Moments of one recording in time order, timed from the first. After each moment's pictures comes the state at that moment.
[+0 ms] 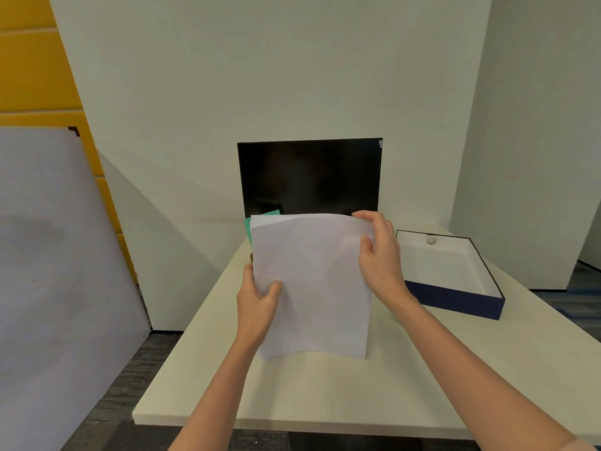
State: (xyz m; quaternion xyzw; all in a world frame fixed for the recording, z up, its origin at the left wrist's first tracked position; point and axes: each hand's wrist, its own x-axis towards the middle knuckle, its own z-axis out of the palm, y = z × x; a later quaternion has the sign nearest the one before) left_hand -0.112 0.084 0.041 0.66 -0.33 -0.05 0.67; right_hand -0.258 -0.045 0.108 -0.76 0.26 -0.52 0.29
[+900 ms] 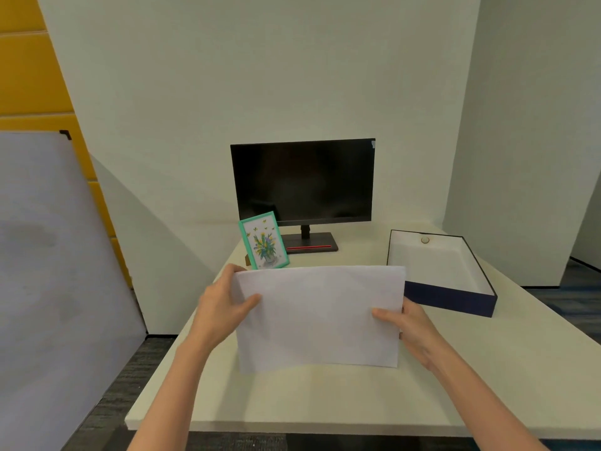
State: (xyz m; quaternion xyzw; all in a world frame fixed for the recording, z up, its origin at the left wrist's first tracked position) left_hand -0.077 0.122 0.055 0.81 -0.42 0.03 0.42; right_hand -0.323 -0.081 0.008 -0.60 0.32 -0.33 0.65
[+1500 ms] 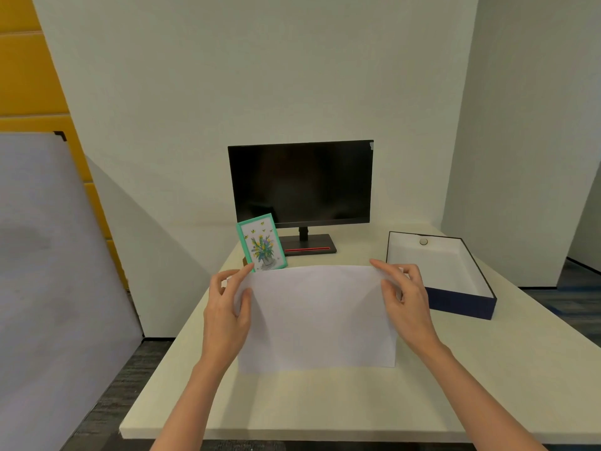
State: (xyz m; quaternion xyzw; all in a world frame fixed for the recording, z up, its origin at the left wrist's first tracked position) left_hand -0.089 0.106 0.029 0.72 -0.43 0.19 0.51; right_hand -0.308 -0.079 0.034 -0.77 0.29 -0.49 0.29
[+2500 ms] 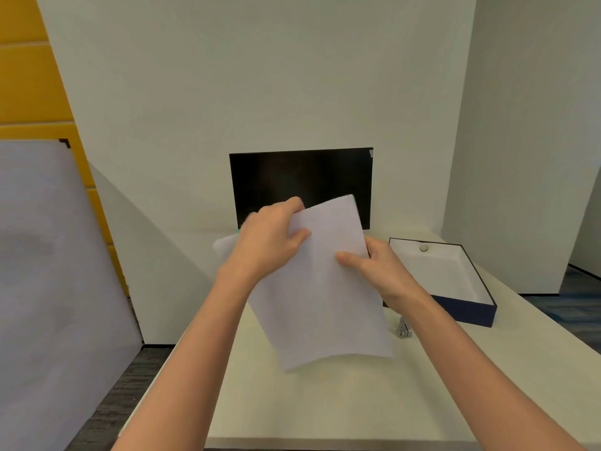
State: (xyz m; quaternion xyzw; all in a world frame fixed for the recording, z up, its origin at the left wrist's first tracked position) left_hand -0.138 0.073 0.183 0.74 -0.56 0.21 0.30; right_hand -0.282 -0.048 0.128 -0.74 0.22 -0.35 0.53
